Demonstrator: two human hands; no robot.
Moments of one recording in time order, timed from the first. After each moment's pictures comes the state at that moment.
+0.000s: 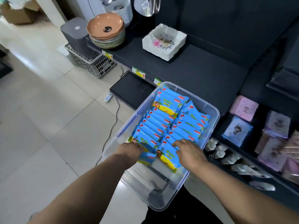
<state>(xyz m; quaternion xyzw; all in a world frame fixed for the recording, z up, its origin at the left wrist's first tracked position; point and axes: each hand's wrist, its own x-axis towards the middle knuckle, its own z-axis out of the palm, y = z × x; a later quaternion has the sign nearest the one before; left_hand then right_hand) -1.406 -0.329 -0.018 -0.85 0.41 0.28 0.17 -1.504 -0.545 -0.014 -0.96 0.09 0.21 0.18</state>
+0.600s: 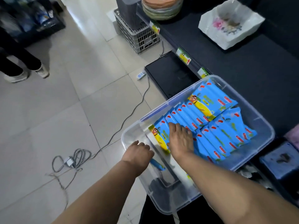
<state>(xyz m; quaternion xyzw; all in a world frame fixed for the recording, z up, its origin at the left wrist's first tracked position) -1.452 -0.305 -0.027 -0.91 0.28 0.29 0.13 -1.429 -0.464 -0.075 -0.99 -0.01 0.14 0.01</state>
